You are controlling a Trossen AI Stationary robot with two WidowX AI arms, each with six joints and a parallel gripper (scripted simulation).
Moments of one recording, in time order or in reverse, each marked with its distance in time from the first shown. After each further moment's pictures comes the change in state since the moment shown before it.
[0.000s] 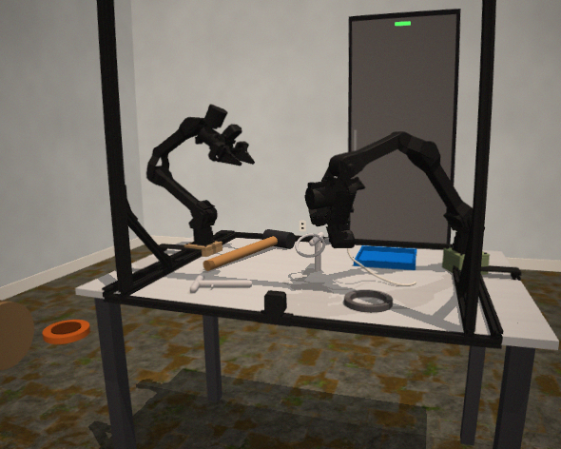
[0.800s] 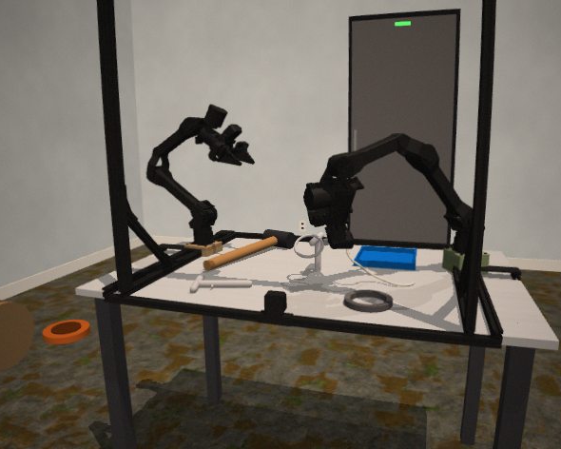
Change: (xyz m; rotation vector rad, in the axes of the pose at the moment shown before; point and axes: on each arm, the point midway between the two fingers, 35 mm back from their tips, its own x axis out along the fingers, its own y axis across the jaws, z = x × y) left arm 0.000 0.000 0.000 0.000 0.000 0.000; right arm -0.007 0.009 0.007 0.002 -0.002 0.000
